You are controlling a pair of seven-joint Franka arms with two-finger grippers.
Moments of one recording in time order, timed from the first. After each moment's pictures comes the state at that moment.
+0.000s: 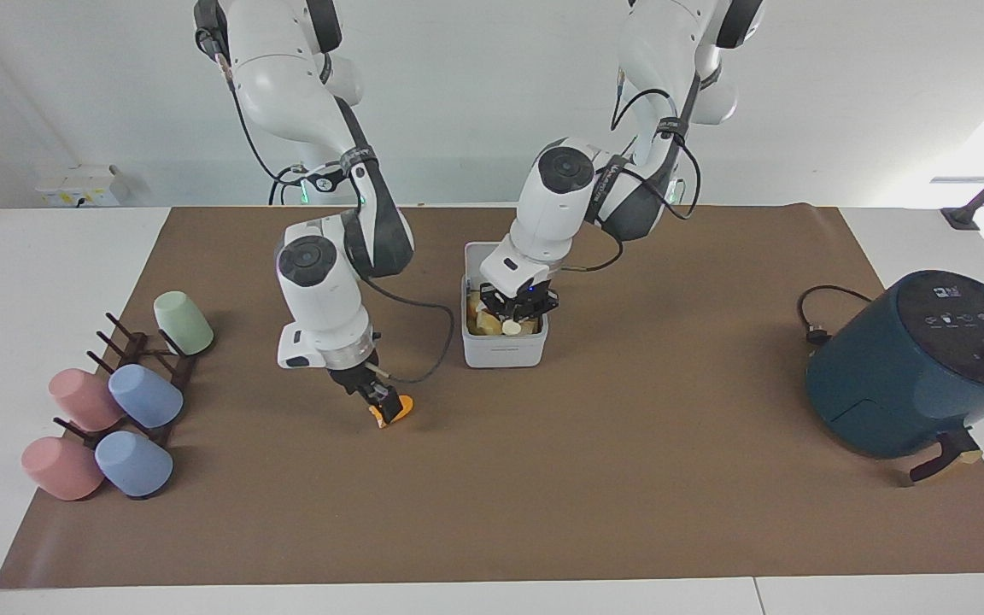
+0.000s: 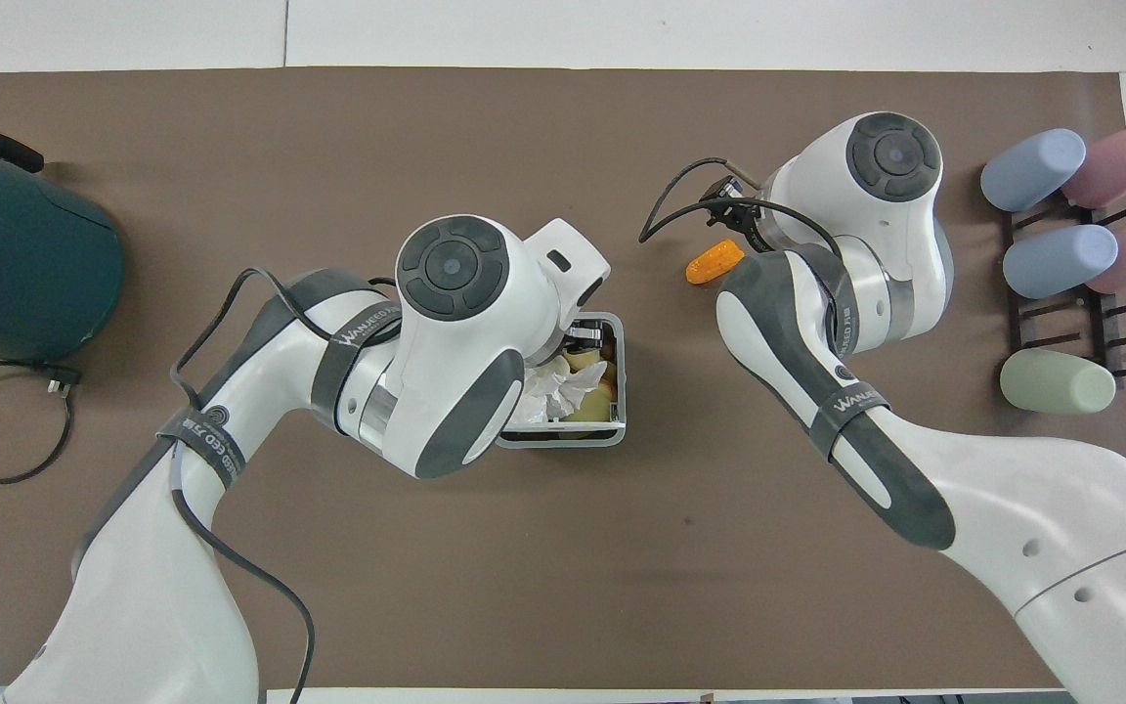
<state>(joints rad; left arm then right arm) -0.55 0.34 -0.17 -1.72 -0.10 2.13 -0.53 0.21 0.49 0.05 -1.69 0.01 2.29 0.98</state>
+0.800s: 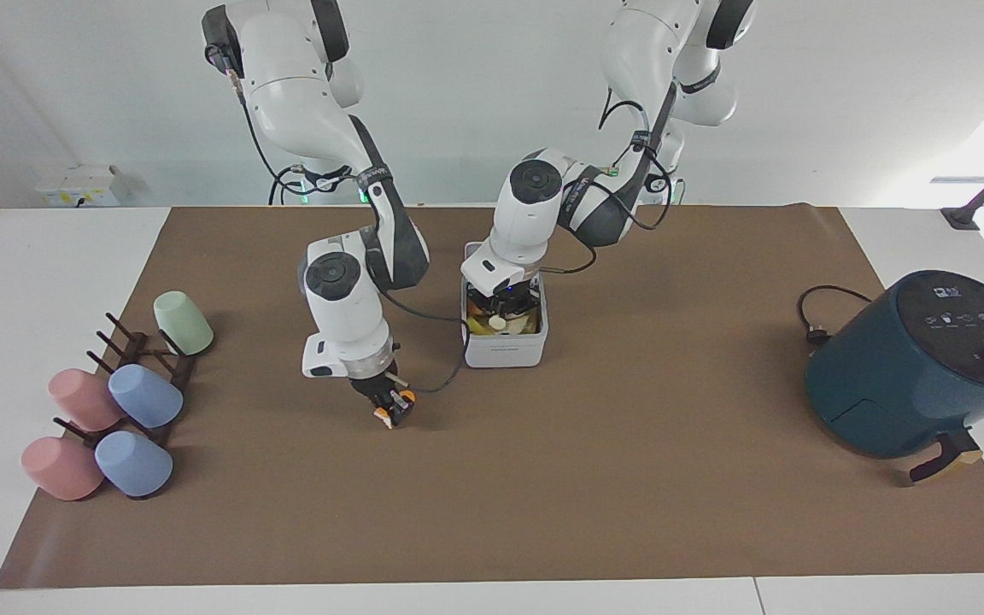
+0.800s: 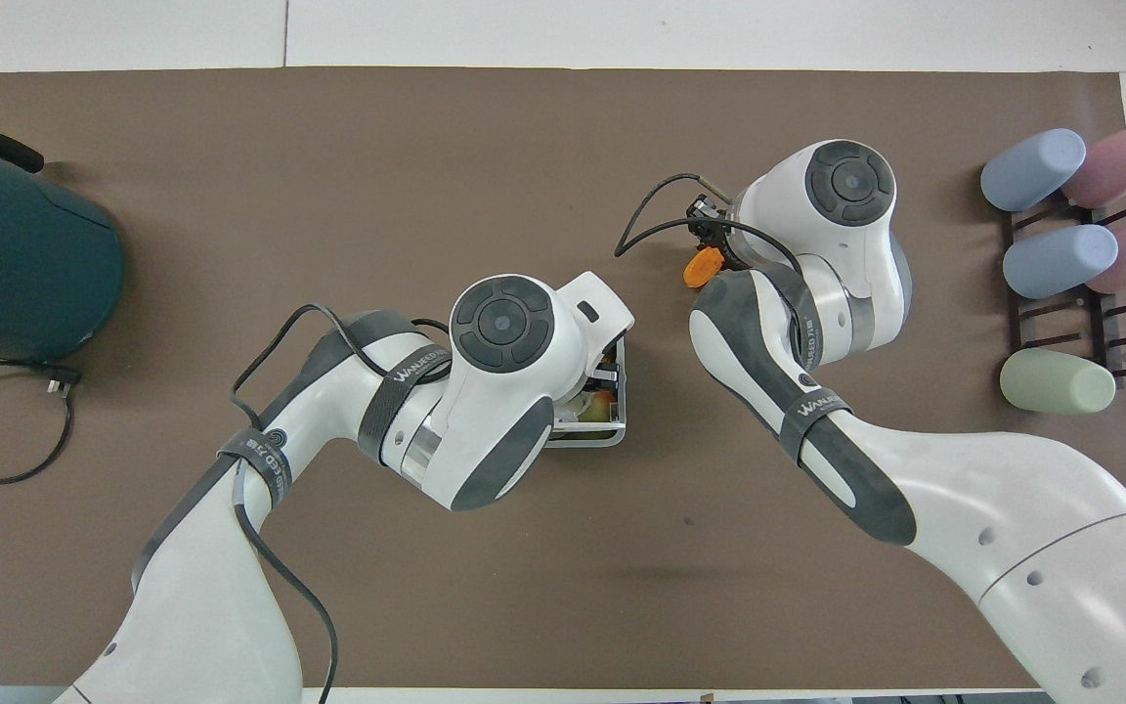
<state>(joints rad) -0.59 0.35 -0.16 -1.80 -0.08 2.21 -0.53 0.24 0.50 0.05 -1.70 0.01 2.35 1.00</state>
